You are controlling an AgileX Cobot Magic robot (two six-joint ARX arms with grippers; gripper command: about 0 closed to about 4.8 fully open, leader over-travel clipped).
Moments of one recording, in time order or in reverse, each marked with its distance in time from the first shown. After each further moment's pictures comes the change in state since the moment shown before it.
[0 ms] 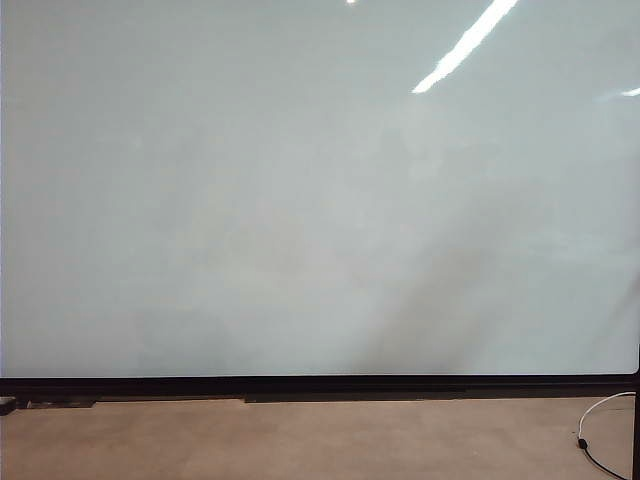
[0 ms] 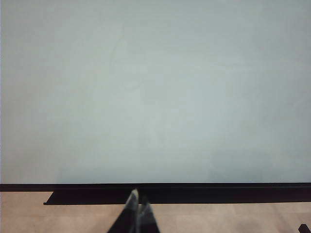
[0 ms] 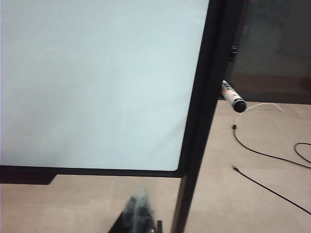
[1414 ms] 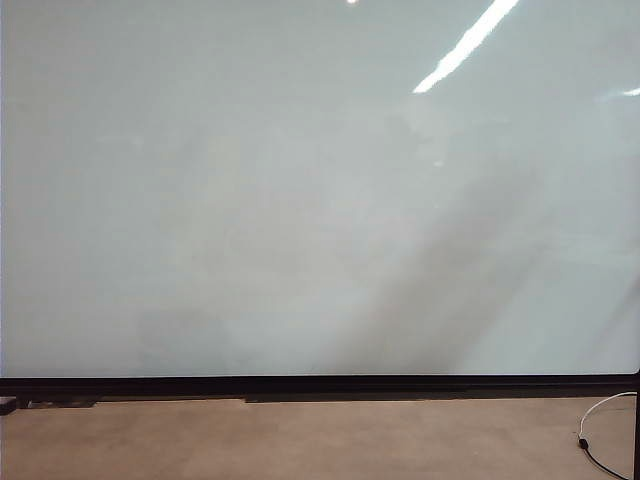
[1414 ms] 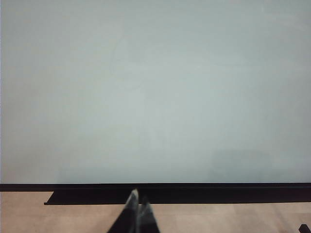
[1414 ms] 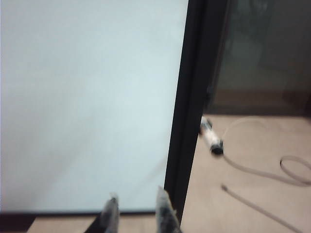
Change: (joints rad) left arm 0.000 0.000 0.000 0.000 0.000 0.000; right arm -0.005 0.330 0.087 0.312 0.048 0.013
